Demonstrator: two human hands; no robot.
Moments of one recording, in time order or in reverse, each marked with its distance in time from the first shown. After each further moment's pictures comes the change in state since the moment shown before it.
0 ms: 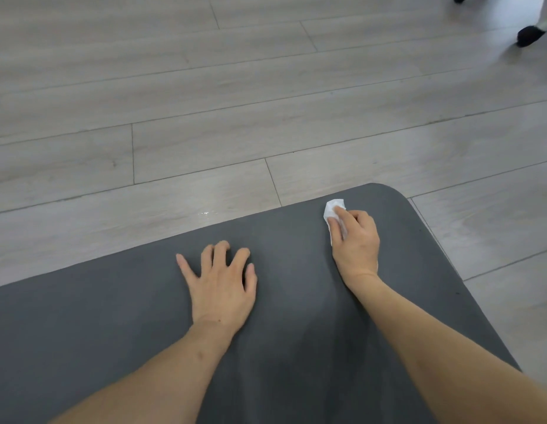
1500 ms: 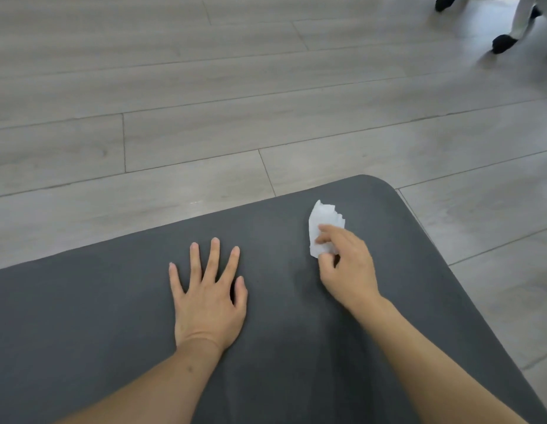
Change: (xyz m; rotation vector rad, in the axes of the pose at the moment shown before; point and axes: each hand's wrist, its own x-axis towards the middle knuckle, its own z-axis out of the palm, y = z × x) left_hand -0.042 -0.020 0.017 0.087 -0.062 0.035; right_hand -0.060 -0.020 -0.044 0.088 -0.189 -0.124
